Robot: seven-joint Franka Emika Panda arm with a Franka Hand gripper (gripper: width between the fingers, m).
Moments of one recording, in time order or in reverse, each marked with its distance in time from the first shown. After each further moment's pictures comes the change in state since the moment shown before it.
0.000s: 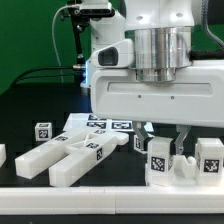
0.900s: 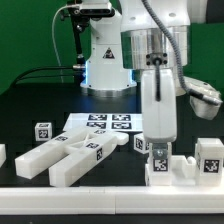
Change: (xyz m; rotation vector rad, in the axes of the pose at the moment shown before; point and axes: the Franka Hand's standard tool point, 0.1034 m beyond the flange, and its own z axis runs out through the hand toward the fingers) arm 0.000 0.000 0.000 0.028 -0.031 1.274
